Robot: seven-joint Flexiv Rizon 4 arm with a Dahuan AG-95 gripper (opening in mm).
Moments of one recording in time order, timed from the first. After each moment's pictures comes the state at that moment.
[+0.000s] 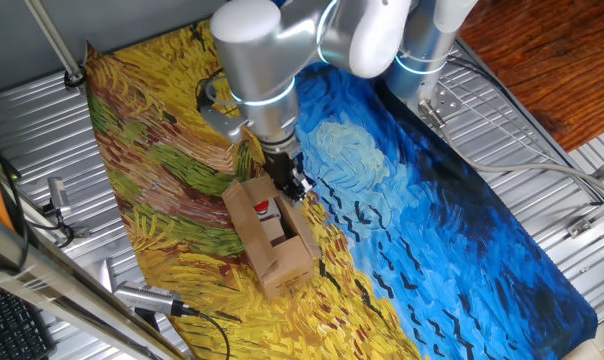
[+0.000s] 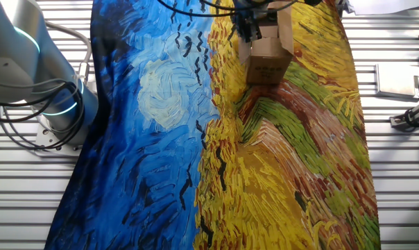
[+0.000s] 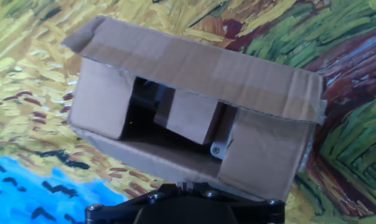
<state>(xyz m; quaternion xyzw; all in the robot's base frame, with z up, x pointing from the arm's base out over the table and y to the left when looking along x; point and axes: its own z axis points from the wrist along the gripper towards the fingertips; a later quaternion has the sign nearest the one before) 0.442 0.194 0.145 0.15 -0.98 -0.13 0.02</state>
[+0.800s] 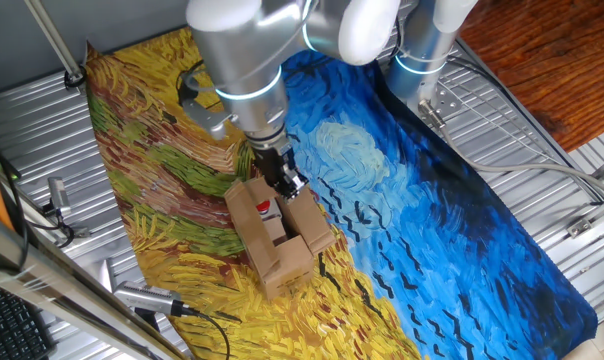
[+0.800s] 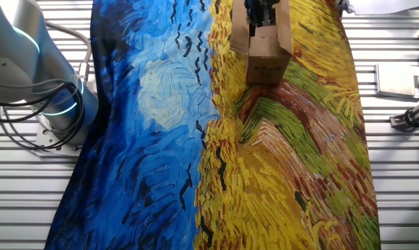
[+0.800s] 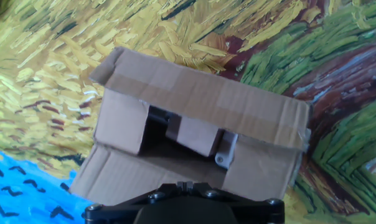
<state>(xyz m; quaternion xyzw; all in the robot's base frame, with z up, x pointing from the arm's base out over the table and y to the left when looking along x) 0.457 0.196 0.173 0.14 -0.98 -0.12 0.02</state>
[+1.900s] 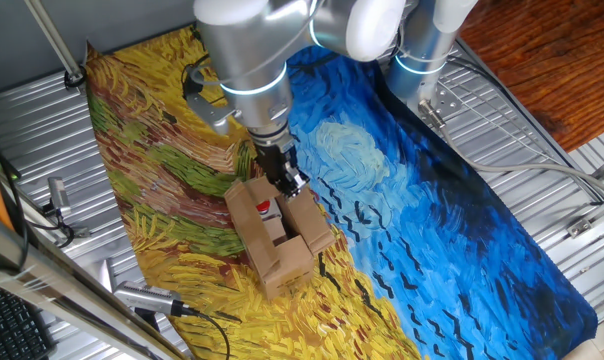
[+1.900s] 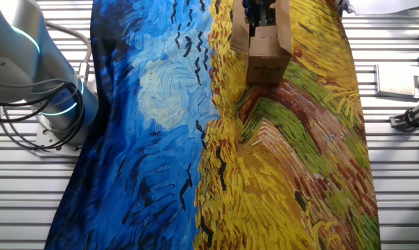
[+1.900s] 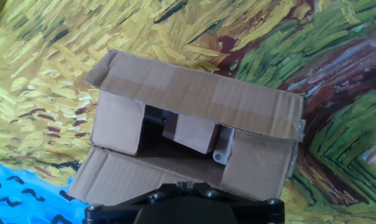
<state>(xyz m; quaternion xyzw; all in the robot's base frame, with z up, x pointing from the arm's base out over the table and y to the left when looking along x) 0.460 0.197 0.172 0.11 -0.99 -0.12 0.02</state>
